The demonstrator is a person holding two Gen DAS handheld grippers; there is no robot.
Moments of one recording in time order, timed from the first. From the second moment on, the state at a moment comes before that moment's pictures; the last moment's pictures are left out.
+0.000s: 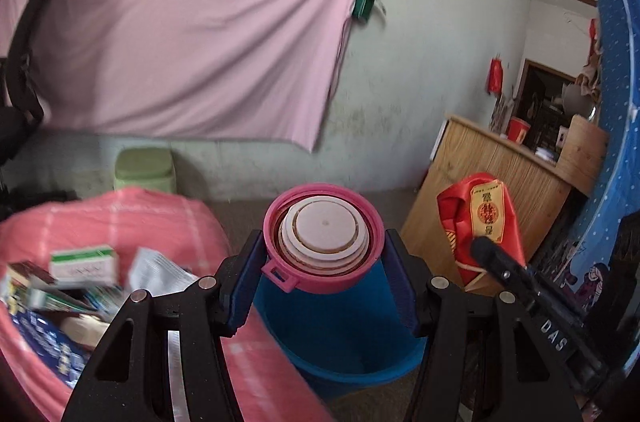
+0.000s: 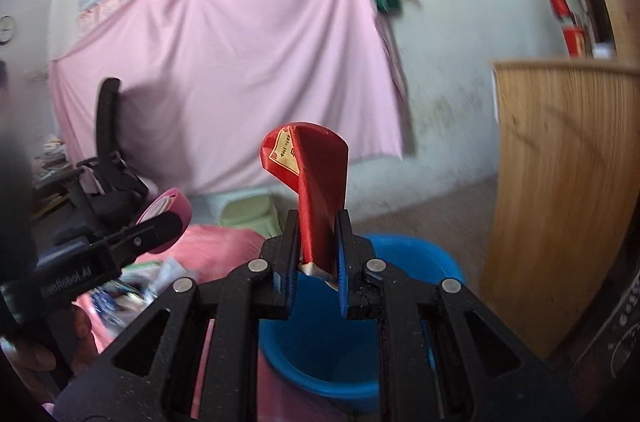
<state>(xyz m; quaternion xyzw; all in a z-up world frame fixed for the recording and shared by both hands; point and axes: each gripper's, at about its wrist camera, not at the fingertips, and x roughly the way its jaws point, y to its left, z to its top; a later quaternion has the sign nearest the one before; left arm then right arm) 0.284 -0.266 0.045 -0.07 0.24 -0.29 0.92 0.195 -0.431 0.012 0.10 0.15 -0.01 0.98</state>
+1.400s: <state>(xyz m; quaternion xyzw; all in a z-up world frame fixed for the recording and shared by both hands) 0.248 -0.231 0.056 -0.08 0.21 -0.24 0.94 0.166 -0.449 0.032 0.11 0.14 -0.03 0.98</state>
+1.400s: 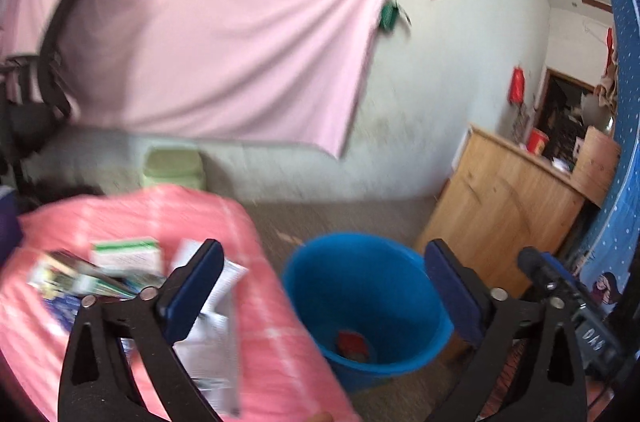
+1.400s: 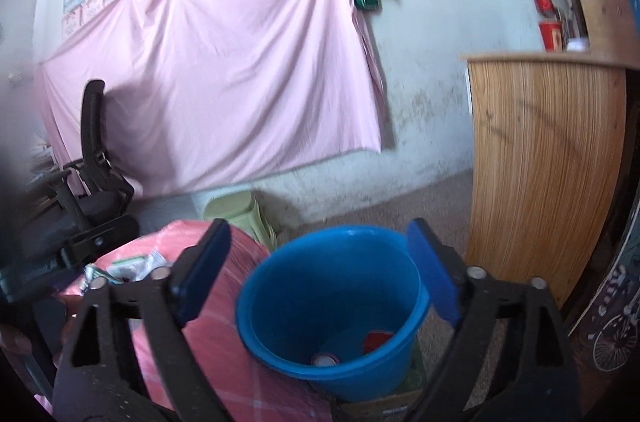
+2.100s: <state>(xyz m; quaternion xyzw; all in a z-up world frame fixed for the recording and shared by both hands) 0.160 -0.062 0.048 -0.06 0.07 -0.09 0.99 0.120 -0.296 0.061 0.07 0.01 0.02 1.00</state>
